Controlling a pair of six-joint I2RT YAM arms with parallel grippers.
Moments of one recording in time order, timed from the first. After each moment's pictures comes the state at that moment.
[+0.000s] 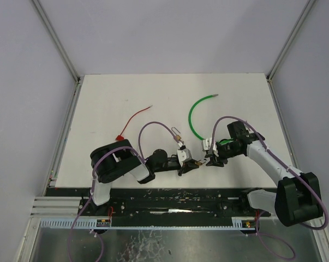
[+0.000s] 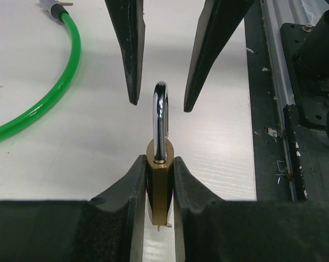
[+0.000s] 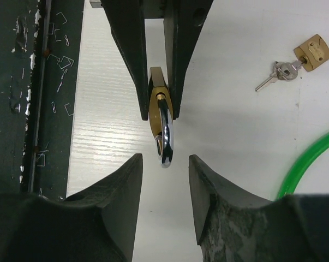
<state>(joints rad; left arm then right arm) -1.00 1.94 0.53 1.33 0.36 -0.02 0.25 1.21 0.70 -0.78 -0.87 -1.30</state>
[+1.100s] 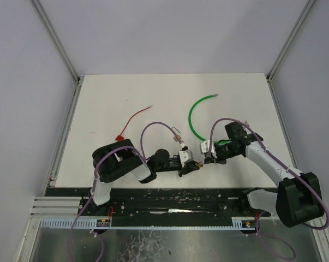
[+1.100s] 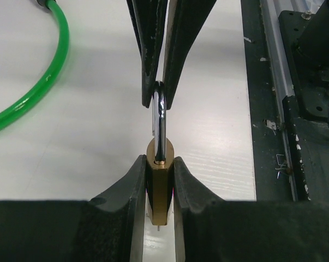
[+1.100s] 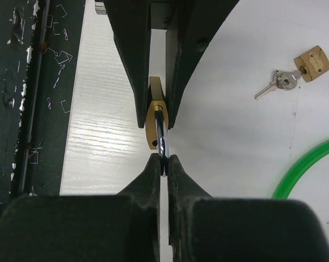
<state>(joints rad) -1.00 1.96 0.56 1.30 0.39 -0.01 0.29 1.20 0.70 -0.77 -0.86 -1.34</state>
